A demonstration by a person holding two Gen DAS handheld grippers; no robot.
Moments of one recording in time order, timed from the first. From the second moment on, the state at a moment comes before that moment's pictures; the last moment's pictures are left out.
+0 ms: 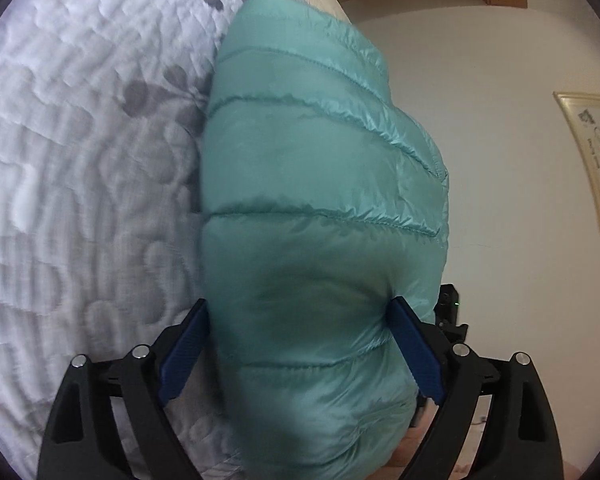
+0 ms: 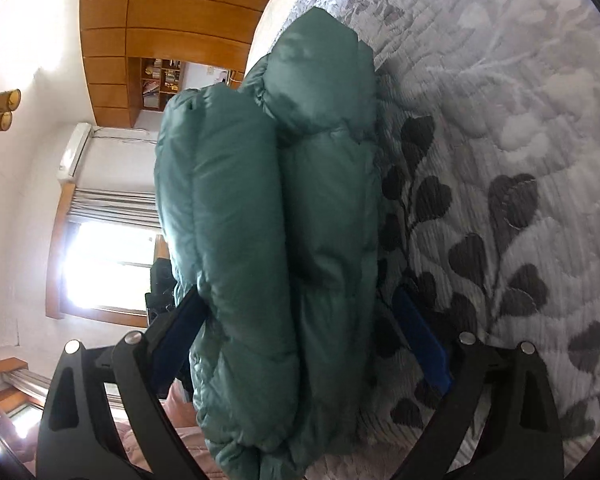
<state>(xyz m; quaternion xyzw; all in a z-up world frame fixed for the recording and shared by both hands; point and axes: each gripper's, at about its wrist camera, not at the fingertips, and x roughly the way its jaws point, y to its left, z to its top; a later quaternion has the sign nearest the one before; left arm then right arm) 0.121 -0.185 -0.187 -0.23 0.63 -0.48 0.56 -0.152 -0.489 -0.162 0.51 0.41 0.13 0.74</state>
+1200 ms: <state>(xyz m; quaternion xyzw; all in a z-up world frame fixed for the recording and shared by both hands) 0.231 -0.212 -0.043 -0.21 0.48 -0.53 0.67 0.081 -0.432 -0.062 0.40 0.38 0.27 0.79</state>
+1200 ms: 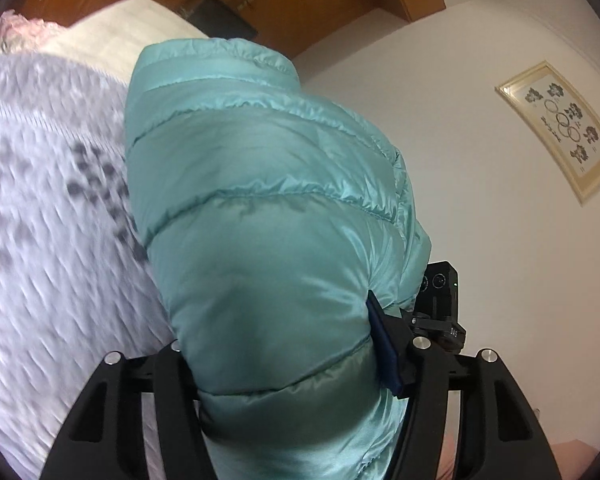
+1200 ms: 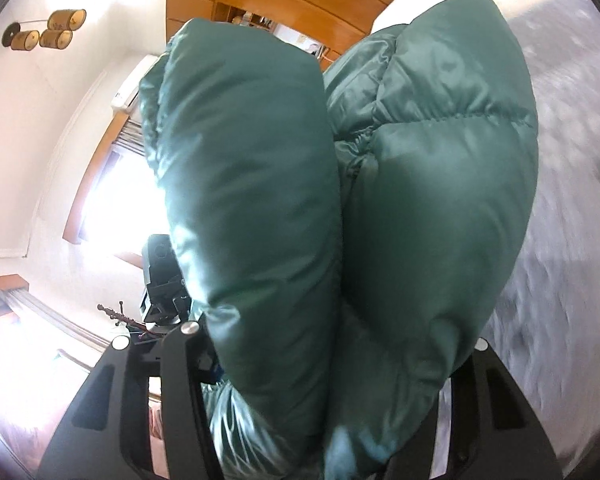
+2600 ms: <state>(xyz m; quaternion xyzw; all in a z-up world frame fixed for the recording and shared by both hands) 0.328 -0.074 -0.163 -0.21 0.55 -0.41 0.70 0.179 -0.399 -0.126 0.39 0.46 0.22 0.77</state>
